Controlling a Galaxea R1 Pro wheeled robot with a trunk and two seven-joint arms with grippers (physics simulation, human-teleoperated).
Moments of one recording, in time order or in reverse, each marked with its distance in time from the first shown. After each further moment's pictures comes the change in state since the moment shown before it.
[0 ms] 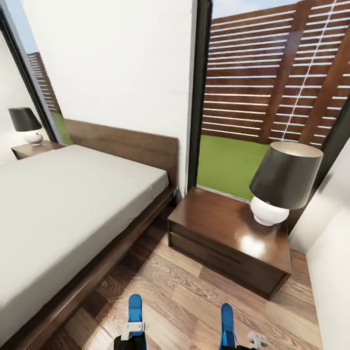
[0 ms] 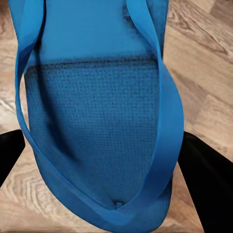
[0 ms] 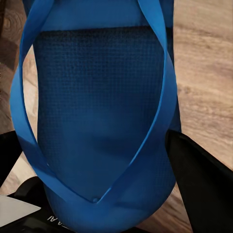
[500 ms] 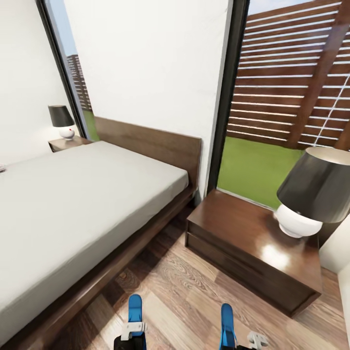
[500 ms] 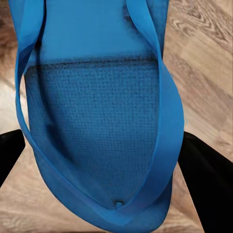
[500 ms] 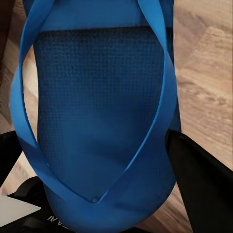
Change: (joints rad) left arm 0.000 0.000 0.000 0.000 0.000 0.000 0.000; right arm 0.000 0.000 0.000 0.000 0.000 0.000 0.000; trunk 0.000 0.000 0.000
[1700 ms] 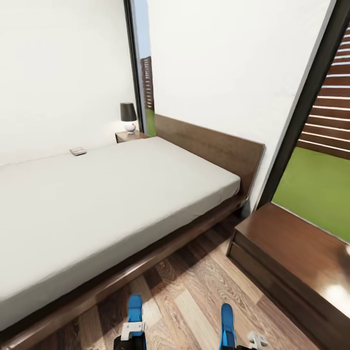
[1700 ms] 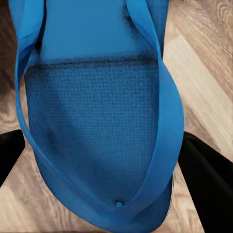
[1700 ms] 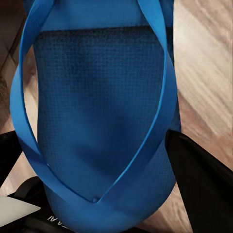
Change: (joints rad) left arm 0.000 0.000 0.000 0.000 0.000 0.000 0.000; right arm 0.000 0.000 0.000 0.000 0.000 0.000 0.000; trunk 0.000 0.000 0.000
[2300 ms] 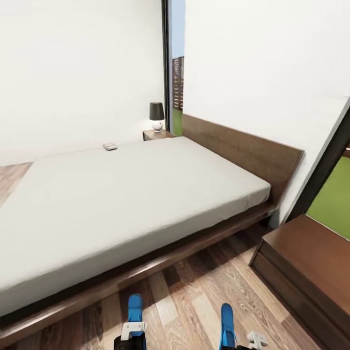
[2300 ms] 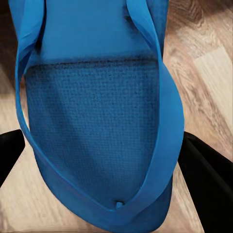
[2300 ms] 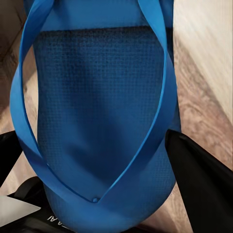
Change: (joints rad) left arm 0.000 0.000 0.000 0.000 0.000 -0.001 0.000; right arm 0.000 0.000 0.000 0.000 0.000 0.000 0.000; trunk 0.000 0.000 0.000
